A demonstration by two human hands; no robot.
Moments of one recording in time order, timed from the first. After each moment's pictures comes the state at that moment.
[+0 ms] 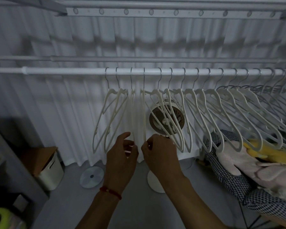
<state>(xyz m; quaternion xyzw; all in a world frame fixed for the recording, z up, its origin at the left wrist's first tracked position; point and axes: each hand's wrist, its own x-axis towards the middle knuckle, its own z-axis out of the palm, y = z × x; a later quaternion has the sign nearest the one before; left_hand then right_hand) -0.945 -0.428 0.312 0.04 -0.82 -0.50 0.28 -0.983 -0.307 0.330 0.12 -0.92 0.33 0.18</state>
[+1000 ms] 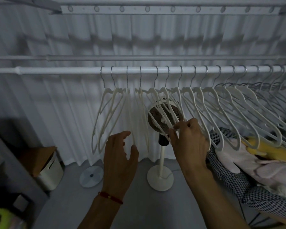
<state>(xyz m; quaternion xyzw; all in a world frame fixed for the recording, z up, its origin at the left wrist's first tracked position) -0.941 -0.414 0.314 0.01 -0.83 -0.41 0.38 -1.007 -0.240 0.345 0.01 -0.92 0.19 0.35</state>
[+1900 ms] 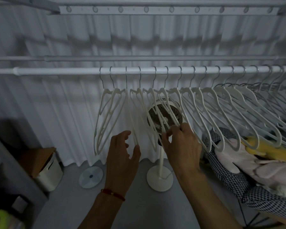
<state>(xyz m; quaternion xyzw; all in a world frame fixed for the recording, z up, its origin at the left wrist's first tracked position) -0.955 -0.413 0.306 0.01 -0.84 -0.42 0.35 -1.007 -0.252 0.335 0.02 -0.92 0.19 0.33</state>
